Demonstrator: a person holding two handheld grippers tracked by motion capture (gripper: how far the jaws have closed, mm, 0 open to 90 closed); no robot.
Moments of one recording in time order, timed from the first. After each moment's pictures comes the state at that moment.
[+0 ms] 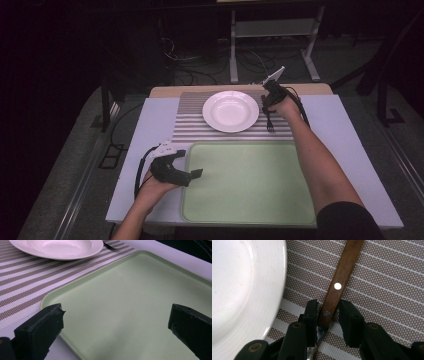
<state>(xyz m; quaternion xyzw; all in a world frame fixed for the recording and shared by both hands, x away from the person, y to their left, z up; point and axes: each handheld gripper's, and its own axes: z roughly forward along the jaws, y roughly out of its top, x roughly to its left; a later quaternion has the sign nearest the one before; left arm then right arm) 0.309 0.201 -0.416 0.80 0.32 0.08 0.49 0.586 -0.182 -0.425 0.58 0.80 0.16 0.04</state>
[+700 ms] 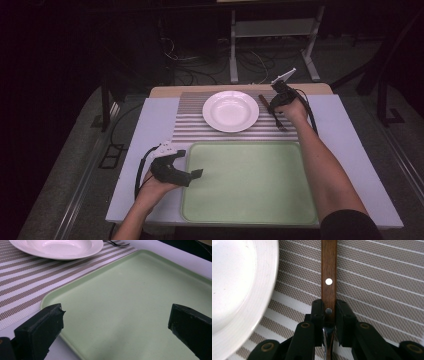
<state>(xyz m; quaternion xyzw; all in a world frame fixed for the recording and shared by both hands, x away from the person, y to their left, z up) 0.309 0.201 -0.416 0.80 0.32 0.08 0.49 0.572 -0.211 -0.423 0.59 0.78 0.22 0.02</state>
